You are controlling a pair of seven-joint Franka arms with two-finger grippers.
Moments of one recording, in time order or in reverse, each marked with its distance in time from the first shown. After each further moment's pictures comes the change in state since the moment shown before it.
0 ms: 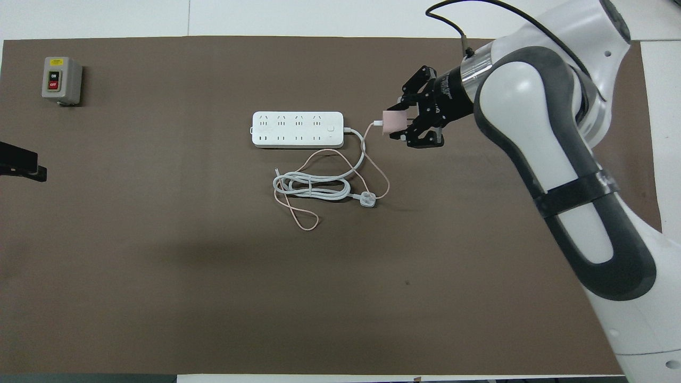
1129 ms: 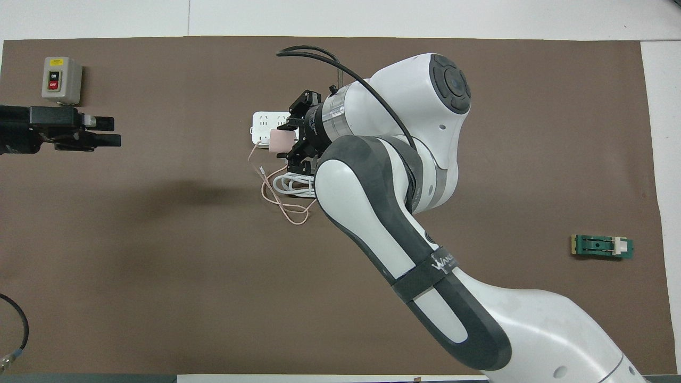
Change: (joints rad) left arm 0.195 0.316 0.001 -0.144 -1.126 0.000 0.542; right arm 0.277 0.024 0.002 -0.001 0.028 0.298 0.199
